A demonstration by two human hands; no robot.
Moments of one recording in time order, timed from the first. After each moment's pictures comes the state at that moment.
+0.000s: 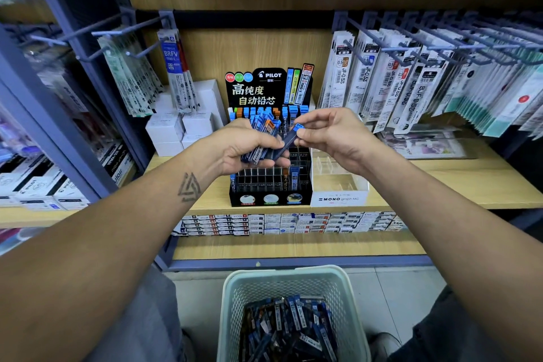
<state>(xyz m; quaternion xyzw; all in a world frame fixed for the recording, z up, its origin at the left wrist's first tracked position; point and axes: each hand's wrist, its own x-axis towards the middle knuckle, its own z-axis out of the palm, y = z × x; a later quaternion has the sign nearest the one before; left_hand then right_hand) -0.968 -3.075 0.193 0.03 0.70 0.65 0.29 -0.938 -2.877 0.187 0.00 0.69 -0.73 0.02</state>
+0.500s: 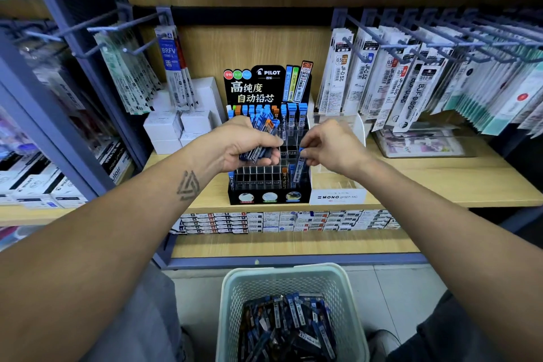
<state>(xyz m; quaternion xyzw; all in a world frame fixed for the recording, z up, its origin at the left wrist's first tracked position) -0.973 -3.071 0.192 0.01 0.76 0.60 0.25 -0.945 -2.871 0.162 -0.03 0.94 -0.34 -0.04</state>
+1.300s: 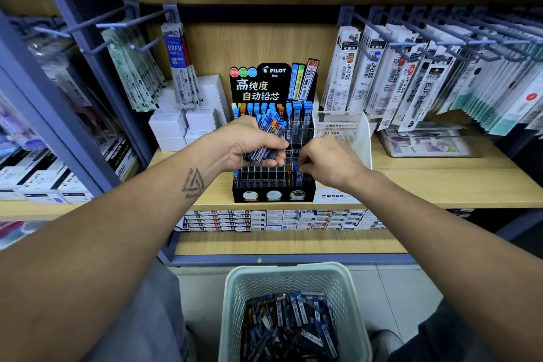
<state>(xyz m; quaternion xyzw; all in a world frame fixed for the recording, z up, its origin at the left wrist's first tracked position) -0.970 -3.075 0.190 0.04 0.75 0.61 0.27 -0.937 -2.887 0.149 -0.10 0.99 -0.08 -0.04</state>
